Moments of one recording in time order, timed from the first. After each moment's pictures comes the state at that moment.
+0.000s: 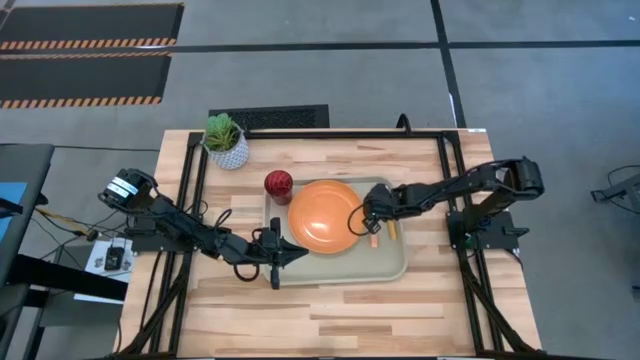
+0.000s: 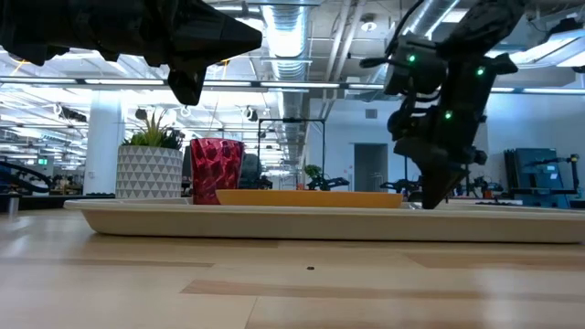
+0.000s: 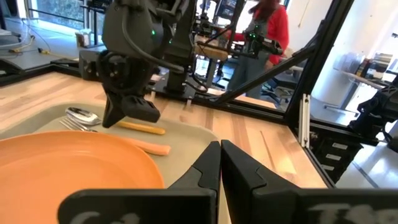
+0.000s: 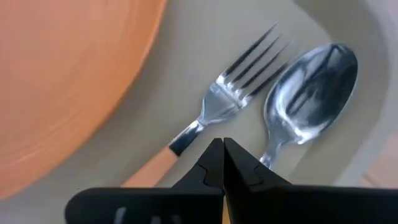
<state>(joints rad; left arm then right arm) -0.43 1.56 0.49 1.02 -0.48 -0.27 -0.06 1.55 0.75 -0.50 0.32 0.75</state>
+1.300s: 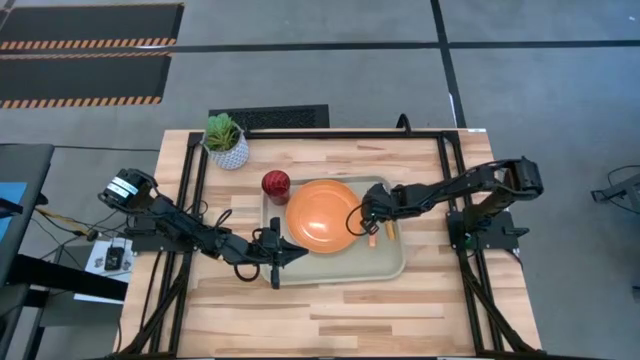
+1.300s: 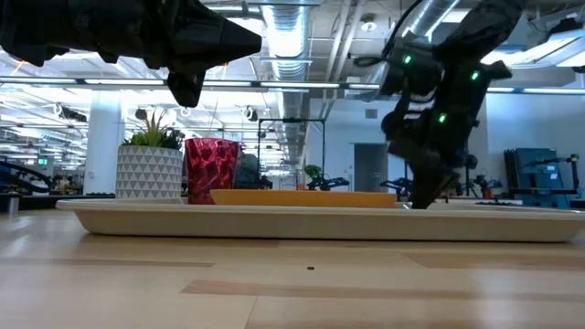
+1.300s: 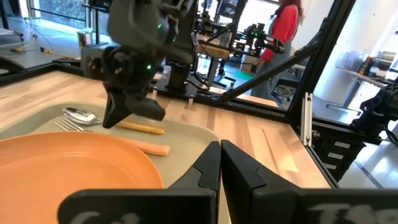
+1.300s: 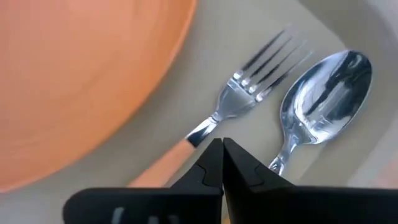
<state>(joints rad) -0.43 1.56 0.49 1.00 -0.49 -0.27 -0.05 1.55 0.75 -0.43 0.32 0.71</state>
